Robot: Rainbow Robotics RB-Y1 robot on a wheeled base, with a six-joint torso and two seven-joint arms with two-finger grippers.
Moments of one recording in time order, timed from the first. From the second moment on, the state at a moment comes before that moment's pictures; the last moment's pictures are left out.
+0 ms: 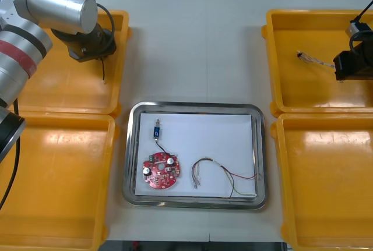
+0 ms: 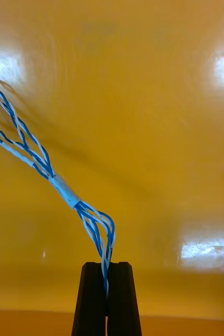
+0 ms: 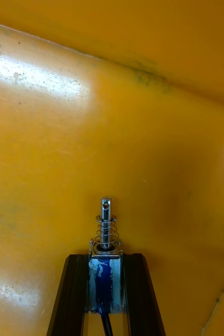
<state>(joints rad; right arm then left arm) -0.81 -0.76 0.01 -1.04 -0.74 1.46 1.66 -1.08 0.53 -0.40 -0.81 0.59 1.17 -0.98</state>
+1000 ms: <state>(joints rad) -0.79 -0.76 0.01 -1.06 -0.72 1.46 1.67 -1.08 0.60 -0.40 -0.94 0.62 1.35 -0.98</state>
